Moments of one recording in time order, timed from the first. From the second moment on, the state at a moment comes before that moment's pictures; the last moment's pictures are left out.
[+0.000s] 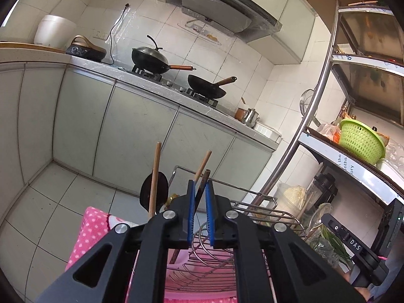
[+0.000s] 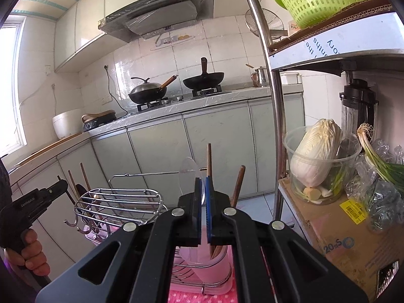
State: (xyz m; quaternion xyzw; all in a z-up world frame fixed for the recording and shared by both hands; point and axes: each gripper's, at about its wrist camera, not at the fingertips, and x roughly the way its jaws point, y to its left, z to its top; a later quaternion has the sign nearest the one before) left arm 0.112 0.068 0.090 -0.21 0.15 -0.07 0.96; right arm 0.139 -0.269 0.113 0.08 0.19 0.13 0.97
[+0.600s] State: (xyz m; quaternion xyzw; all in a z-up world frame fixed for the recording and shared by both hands) left arm 0.130 0.043 0.072 -0.18 0.21 -0.05 0.96; right arm 0.152 -0.252 0.092 0.06 0.24 0.13 0.96
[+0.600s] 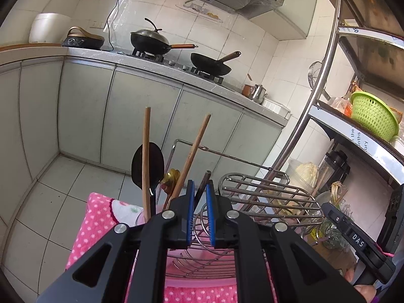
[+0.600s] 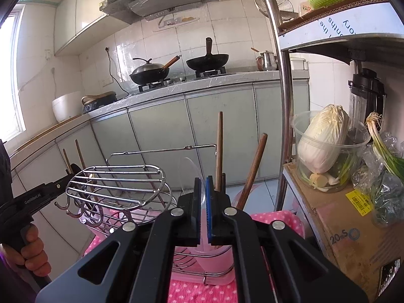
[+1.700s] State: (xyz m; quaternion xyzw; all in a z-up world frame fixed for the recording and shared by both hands) left arm 0.145 0.030 0.080 -0.12 0.23 0.01 0.97; right arm 0.163 -0.248 0.071 0.06 0.27 0.12 0.95
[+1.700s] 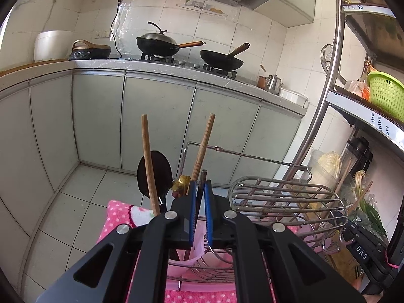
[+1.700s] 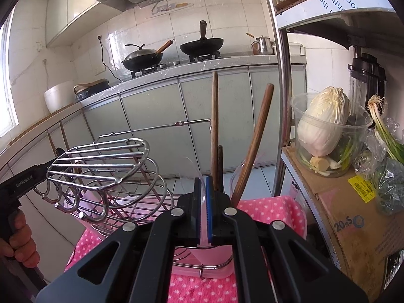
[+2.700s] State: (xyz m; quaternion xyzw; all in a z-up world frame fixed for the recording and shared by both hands) left arm 0.161 0.024 0.083 -0.09 0.23 0.05 0.97; right arm 0.177 -0.243 0.058 0.04 0.30 0.11 0.95
